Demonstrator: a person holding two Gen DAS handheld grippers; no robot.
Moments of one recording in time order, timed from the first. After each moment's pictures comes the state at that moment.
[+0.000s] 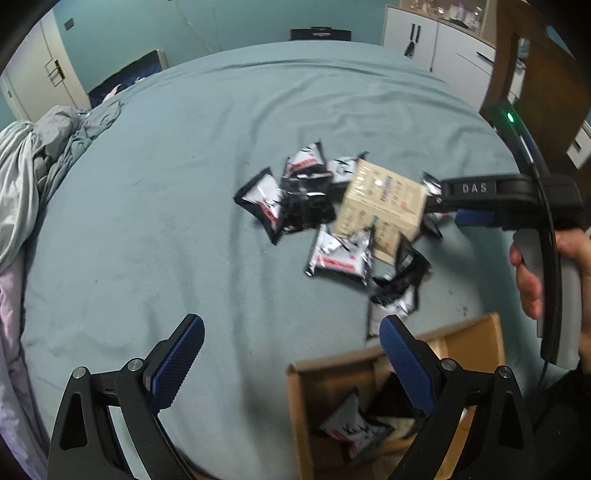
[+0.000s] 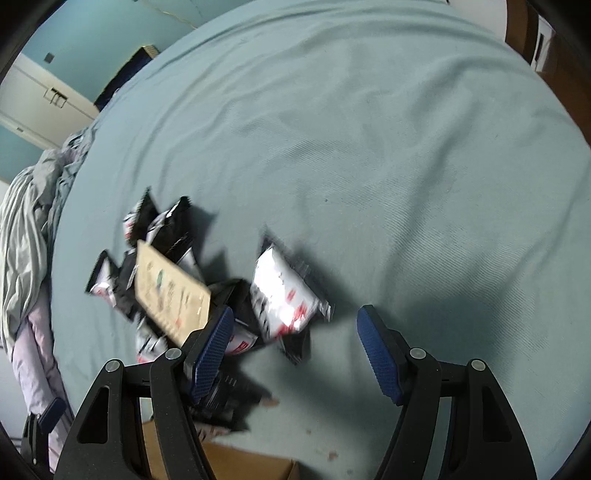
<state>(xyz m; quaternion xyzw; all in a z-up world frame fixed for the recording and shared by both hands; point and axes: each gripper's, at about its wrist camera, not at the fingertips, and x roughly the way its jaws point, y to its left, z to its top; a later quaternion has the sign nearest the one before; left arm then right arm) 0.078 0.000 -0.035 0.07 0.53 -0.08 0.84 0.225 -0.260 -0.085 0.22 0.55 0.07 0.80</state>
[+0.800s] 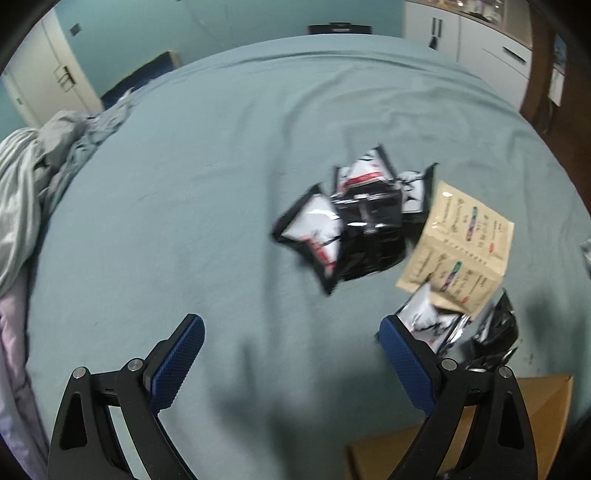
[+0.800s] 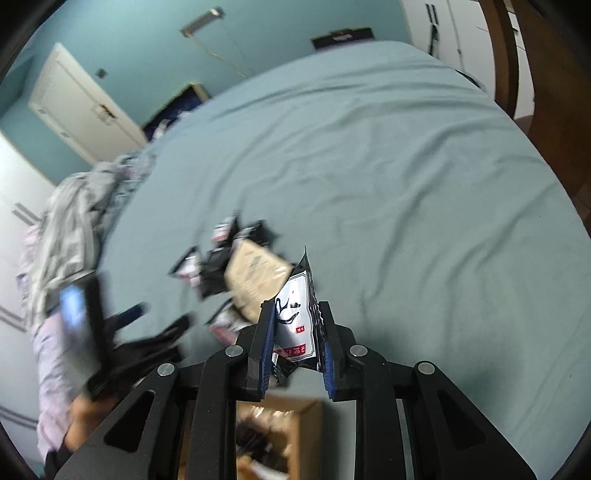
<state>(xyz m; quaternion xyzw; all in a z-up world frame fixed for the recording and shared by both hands) 0.147 0.009 -0.083 0.10 0.53 -0.05 0.84 0.106 -0.269 0.000 0.22 0.44 0.12 0.86</state>
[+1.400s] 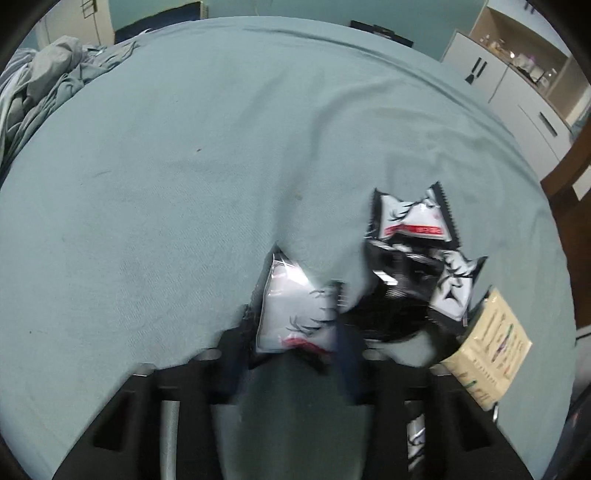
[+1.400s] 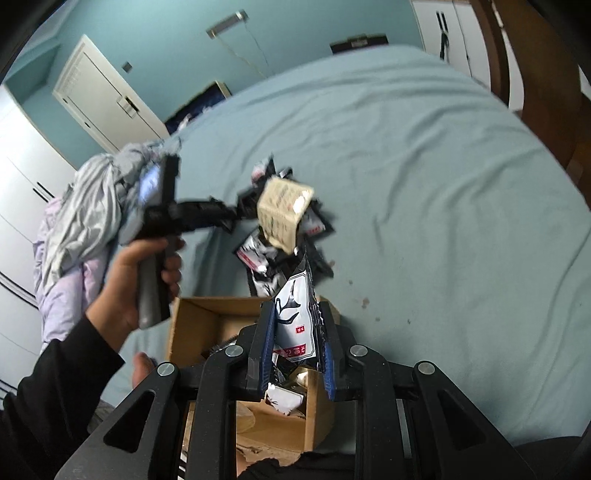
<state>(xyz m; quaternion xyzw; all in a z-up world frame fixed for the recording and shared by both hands) 0.218 0.032 -0.109 -0.05 0.56 -0.05 0.82 0.016 -0.258 -0.028 0.21 0.43 0.14 0.86</state>
